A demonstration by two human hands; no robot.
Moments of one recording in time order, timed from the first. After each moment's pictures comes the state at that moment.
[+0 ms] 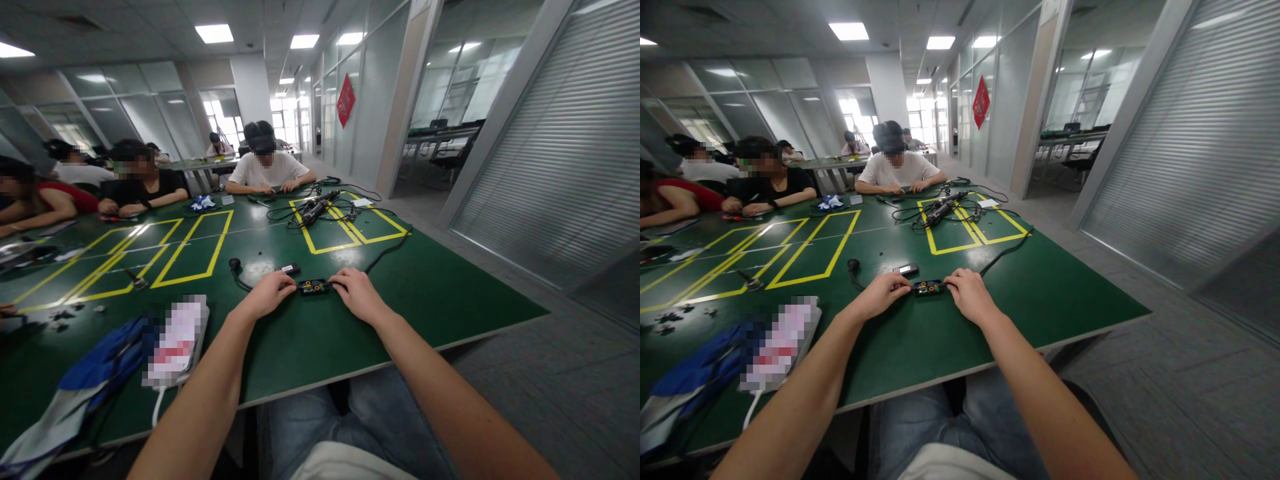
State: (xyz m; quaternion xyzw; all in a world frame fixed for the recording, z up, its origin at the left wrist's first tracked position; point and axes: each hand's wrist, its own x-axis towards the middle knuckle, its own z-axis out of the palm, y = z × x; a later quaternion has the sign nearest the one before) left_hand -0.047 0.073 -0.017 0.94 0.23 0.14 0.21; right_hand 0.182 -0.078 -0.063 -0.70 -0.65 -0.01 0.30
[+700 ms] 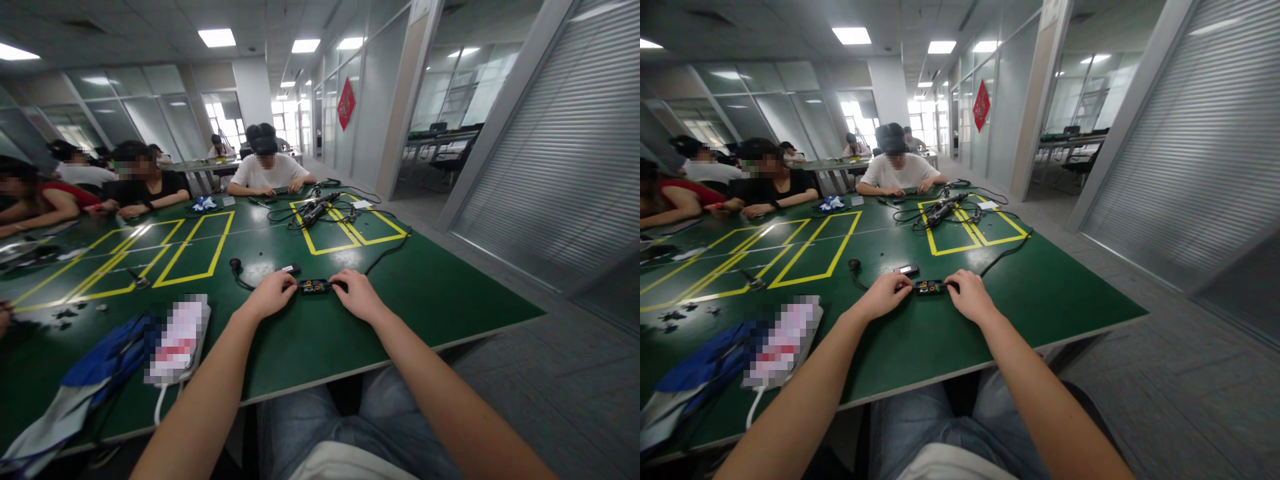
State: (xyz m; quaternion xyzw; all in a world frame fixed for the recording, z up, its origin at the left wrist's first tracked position) left_hand -0.042 0.065 -0.021 0.94 0.26 0.16 0.15; right_hand 0.179 -0.076 -0.062 -0.71 -0.61 0.02 0.34
